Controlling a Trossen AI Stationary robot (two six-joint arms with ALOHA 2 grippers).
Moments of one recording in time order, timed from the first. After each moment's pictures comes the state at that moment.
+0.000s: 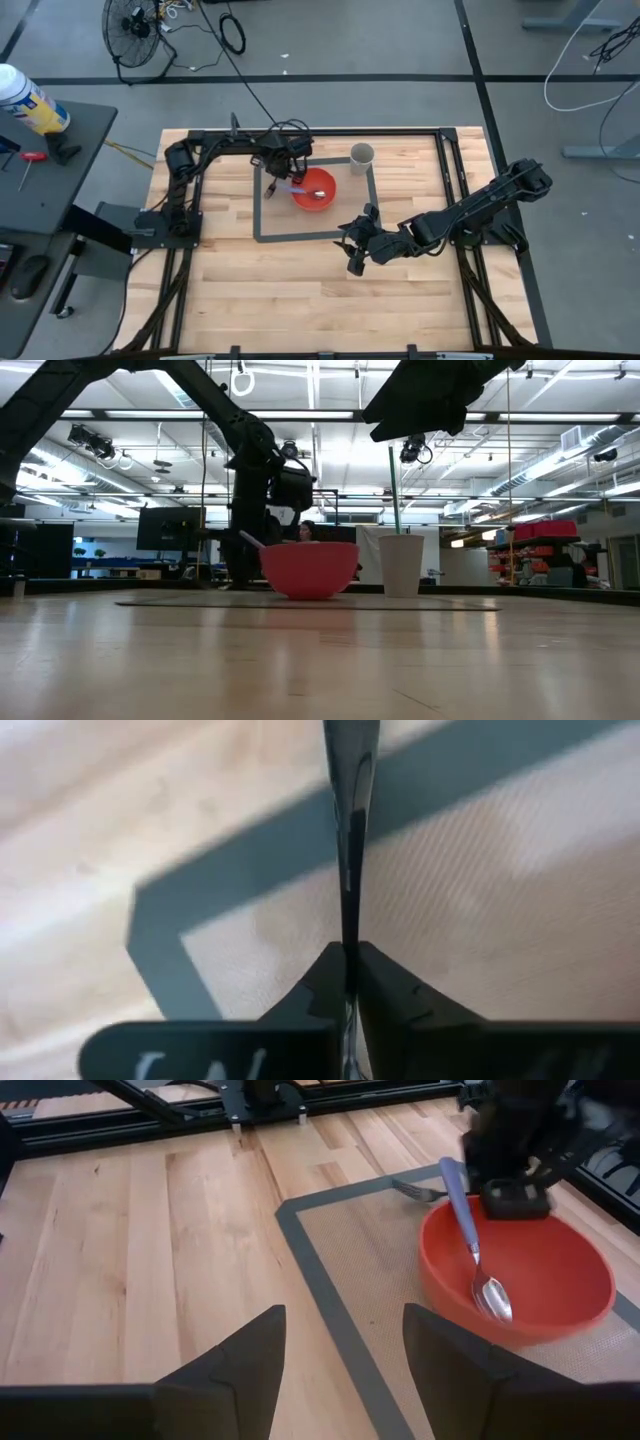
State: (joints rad) left arm 0.47 2.01 1.35 -0.86 -0.23 -0.68; right arm 0.41 1.52 0.99 -0.13 0.59 0.41
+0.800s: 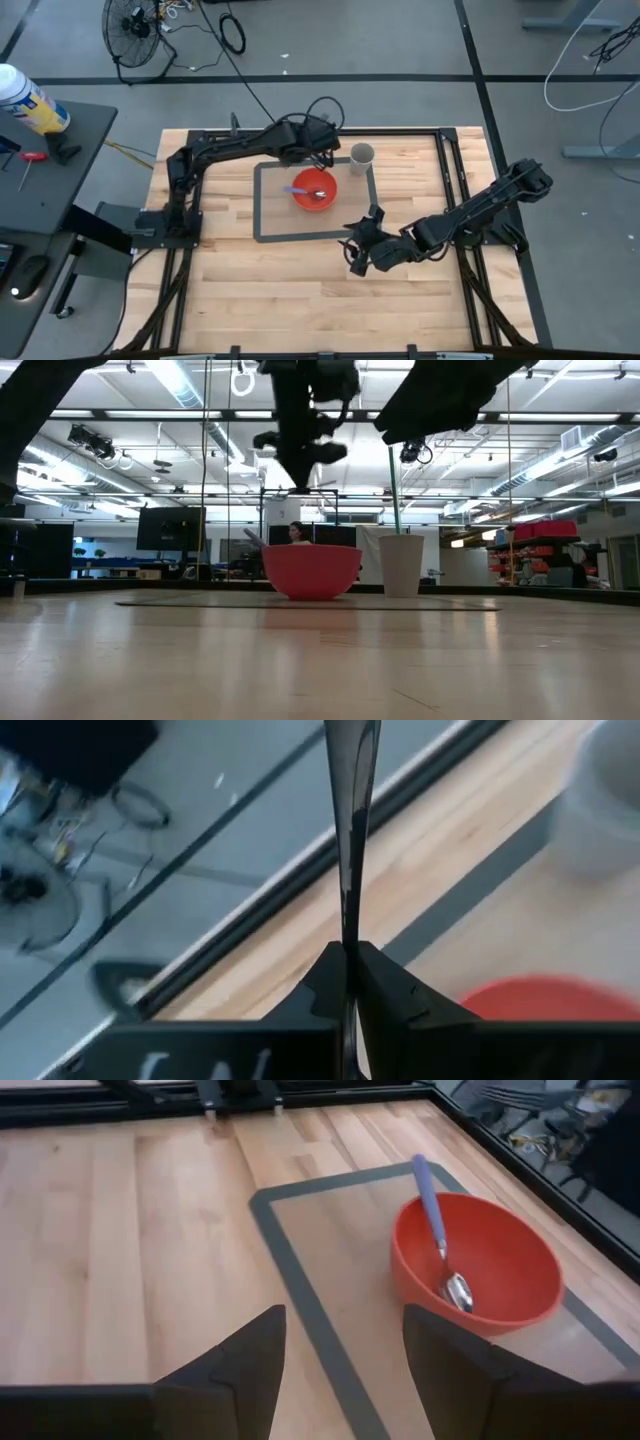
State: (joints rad) left arm 0.27 1.99 1.89 -1.08 -0.67 -0.47; right arm 0.44 1.52 0.99 -0.19 0.69 0.41
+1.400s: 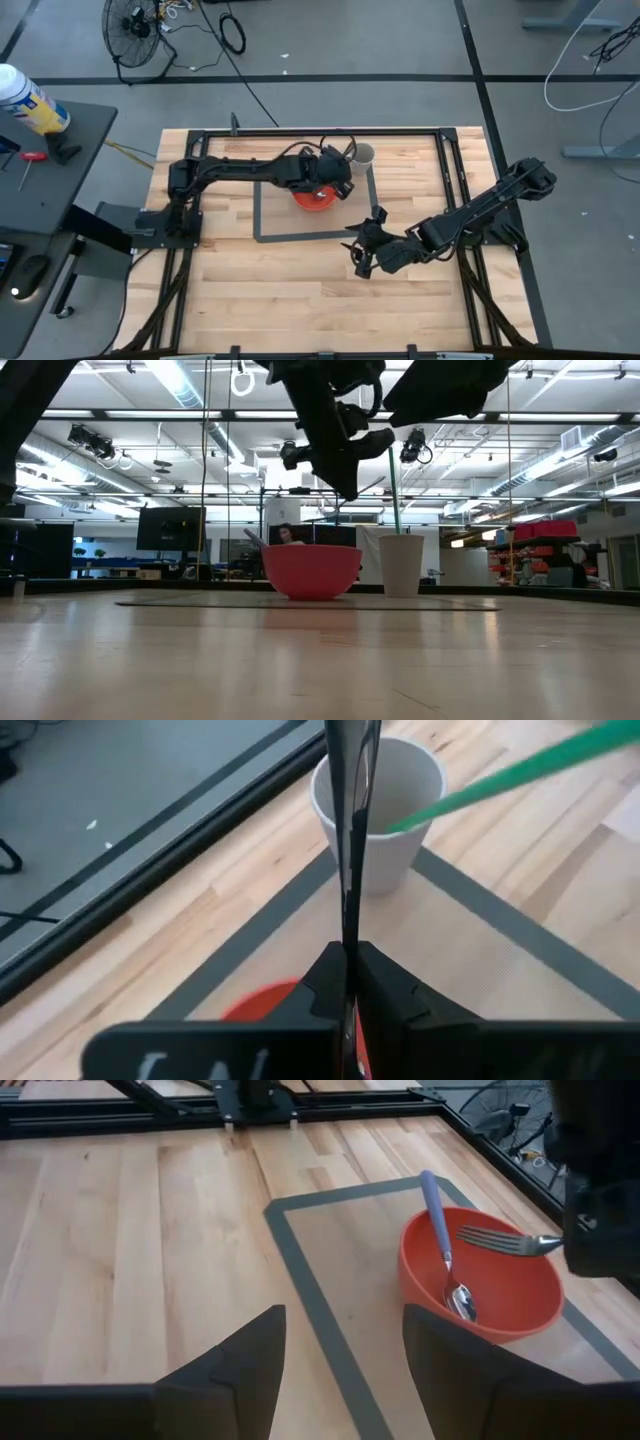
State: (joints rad) left arm 0.11 1.99 1.71 -0.64 -0.57 -0.51; right arm 0.48 1.48 0.99 -0.20 0.70 0.38
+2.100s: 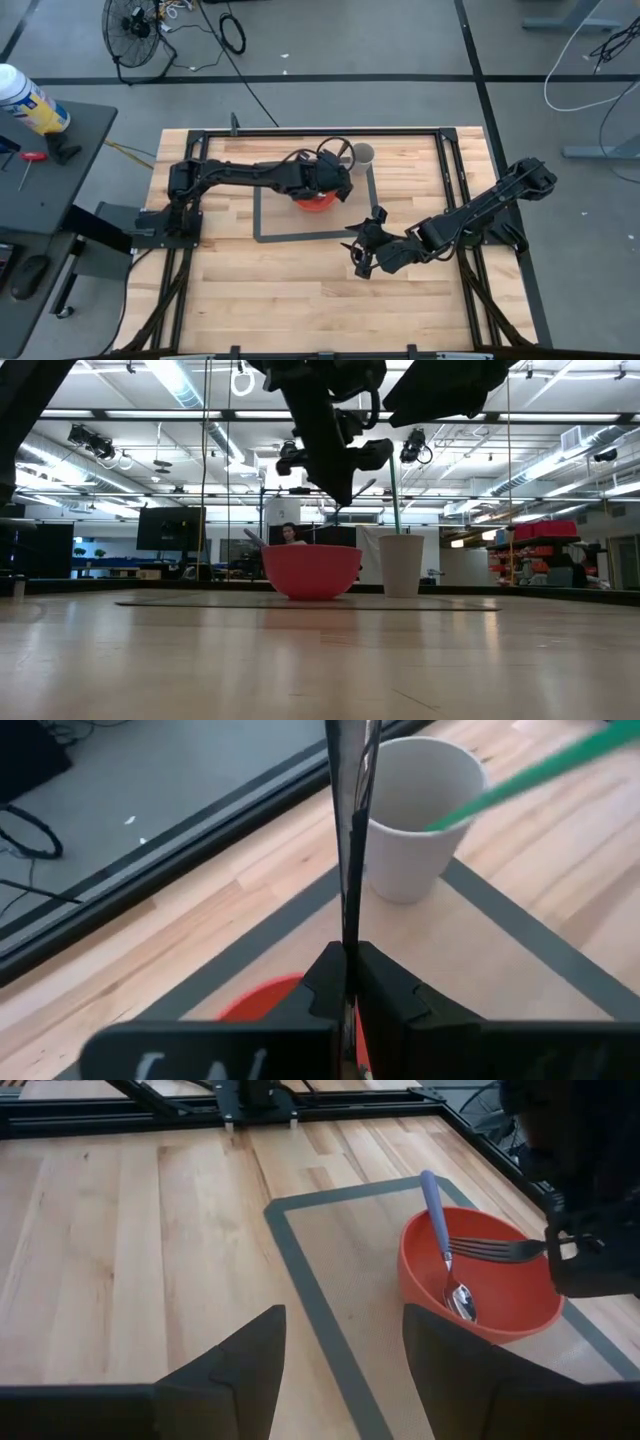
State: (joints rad) left arm 0.08 1.99 1.64 -0.60 -0.69 -0.62; right arm 0.48 1.48 0.99 -0.20 0.70 0.38
